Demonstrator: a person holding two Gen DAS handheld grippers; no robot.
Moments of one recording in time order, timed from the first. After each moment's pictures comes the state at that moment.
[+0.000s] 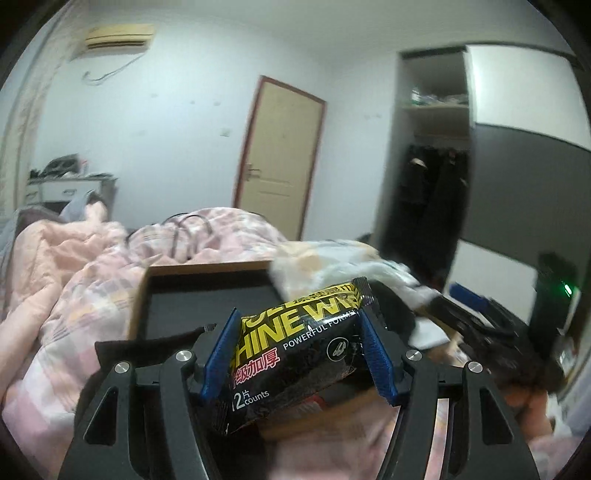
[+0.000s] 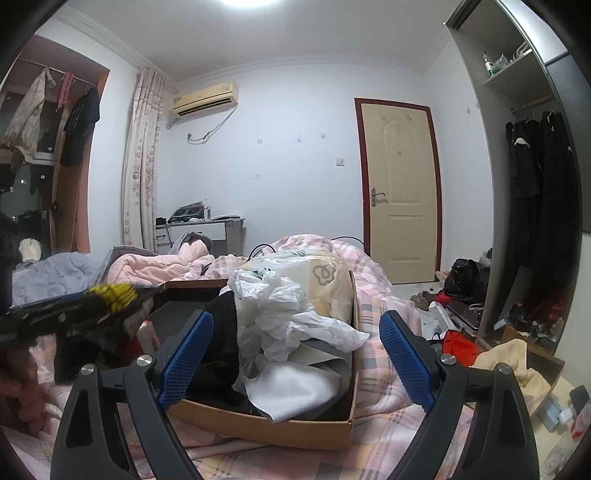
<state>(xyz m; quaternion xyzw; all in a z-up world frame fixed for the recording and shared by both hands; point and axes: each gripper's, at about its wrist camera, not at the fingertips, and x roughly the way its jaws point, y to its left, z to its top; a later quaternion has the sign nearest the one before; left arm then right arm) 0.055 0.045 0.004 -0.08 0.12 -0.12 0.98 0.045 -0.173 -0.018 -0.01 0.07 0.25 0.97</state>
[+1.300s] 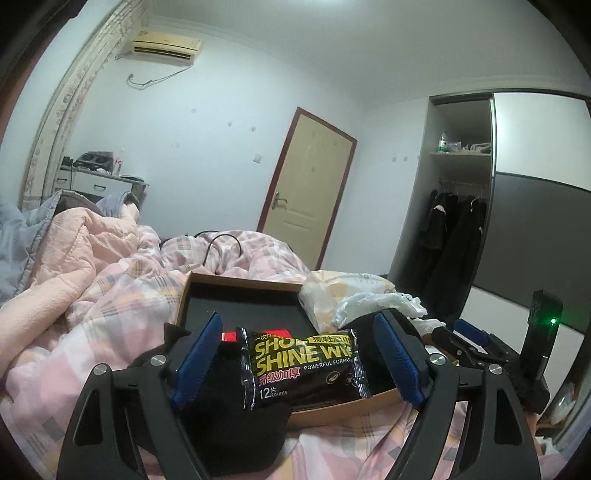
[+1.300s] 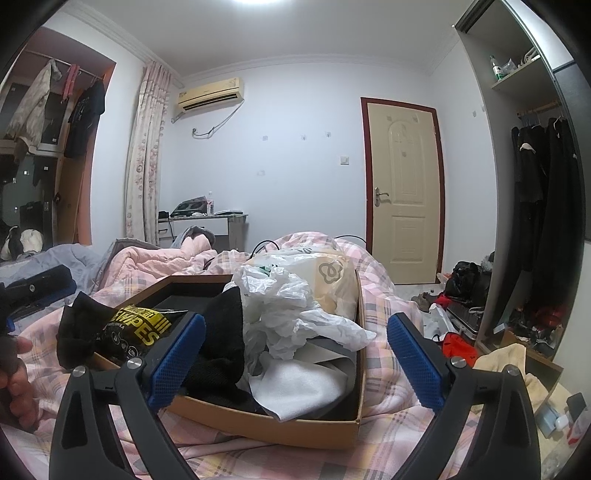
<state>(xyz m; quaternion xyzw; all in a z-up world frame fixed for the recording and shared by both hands) 0.016 0.073 -0.004 -0.13 0.06 -0.08 0.99 0.041 -0.167 -0.017 -0.02 0.08 0.25 0.96</state>
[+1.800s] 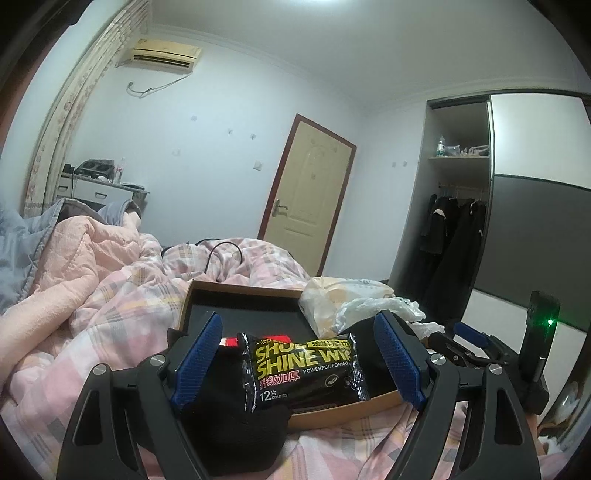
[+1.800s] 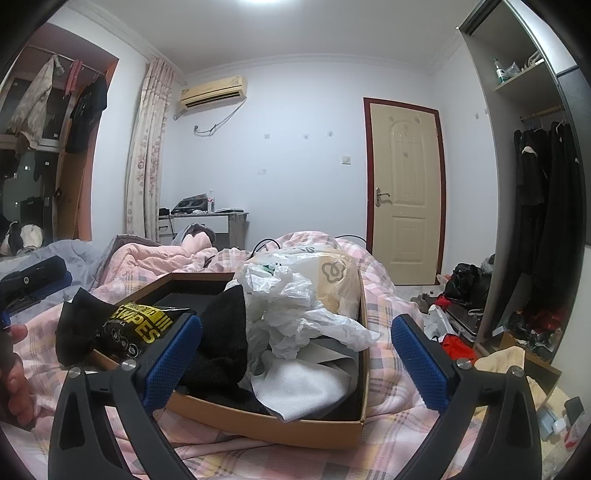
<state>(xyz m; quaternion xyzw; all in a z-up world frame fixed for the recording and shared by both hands) 0.011 0.072 -0.003 -0.13 0.04 -0.07 0.99 0.041 -0.164 -0.018 -0.03 0.08 0.25 0.96</state>
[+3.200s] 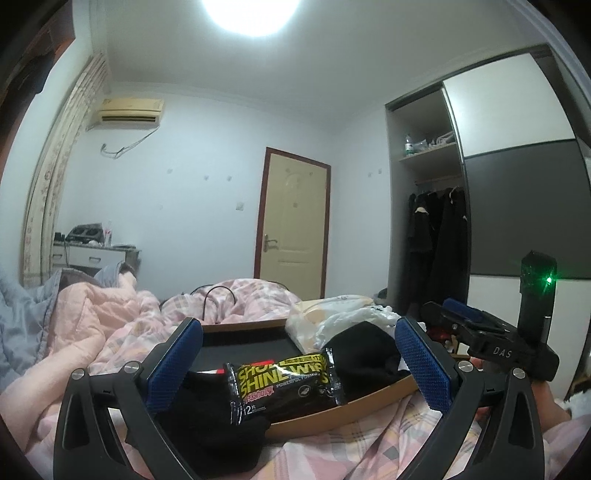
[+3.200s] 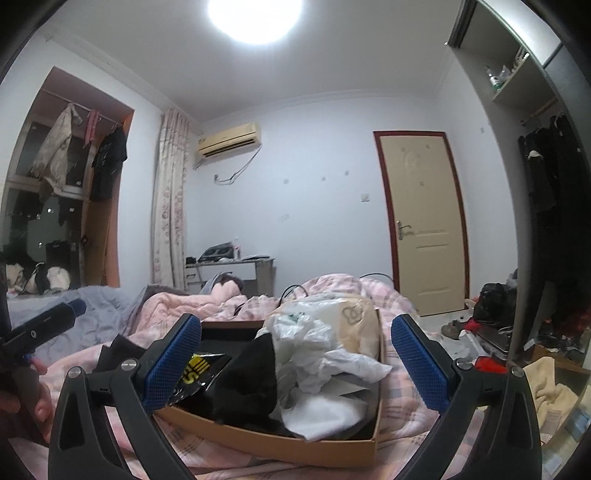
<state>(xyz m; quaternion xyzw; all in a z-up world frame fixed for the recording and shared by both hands) -0.027 0.032 0.010 -0.02 -0.03 -0.07 1.00 0.032 -0.171 -0.014 0.03 0.00 0.31 0.95</state>
